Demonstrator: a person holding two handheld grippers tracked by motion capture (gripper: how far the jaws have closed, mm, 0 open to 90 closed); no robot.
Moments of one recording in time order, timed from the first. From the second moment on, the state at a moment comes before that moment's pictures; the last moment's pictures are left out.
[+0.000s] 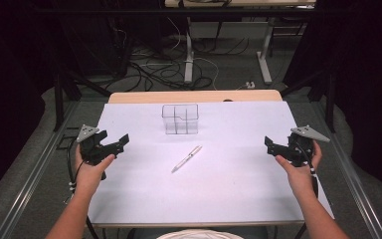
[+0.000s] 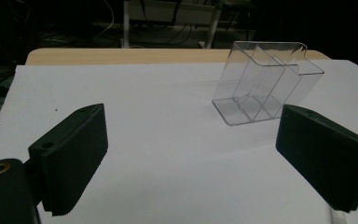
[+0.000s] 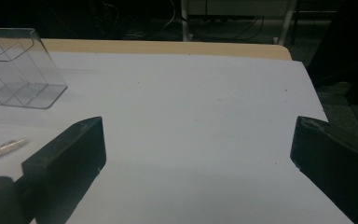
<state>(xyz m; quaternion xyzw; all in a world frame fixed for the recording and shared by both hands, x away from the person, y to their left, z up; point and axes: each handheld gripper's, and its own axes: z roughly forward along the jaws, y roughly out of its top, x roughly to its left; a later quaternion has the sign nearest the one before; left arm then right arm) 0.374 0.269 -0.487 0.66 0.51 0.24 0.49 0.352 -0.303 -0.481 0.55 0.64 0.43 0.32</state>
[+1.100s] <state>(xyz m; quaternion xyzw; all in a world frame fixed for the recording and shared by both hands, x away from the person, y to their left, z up) 0.436 0.213 -0.434 0.67 0.52 0.25 0.47 0.352 -0.295 -0.489 0.55 0.65 0.42 0.31</state>
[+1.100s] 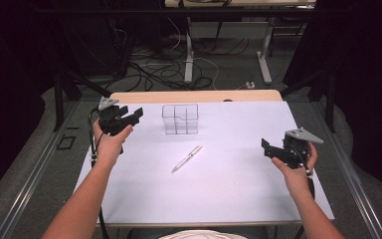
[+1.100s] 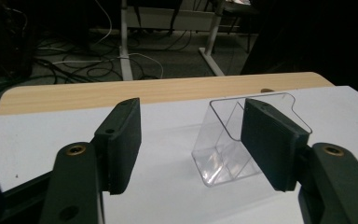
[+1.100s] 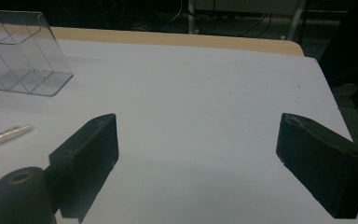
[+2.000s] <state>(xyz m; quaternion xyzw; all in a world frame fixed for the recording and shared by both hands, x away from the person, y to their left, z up) 0.502 0.169 -0.422 0.70 0.56 0.20 0.40 0.354 -0.296 -0.497 0.56 0.65 0.41 0.30</state>
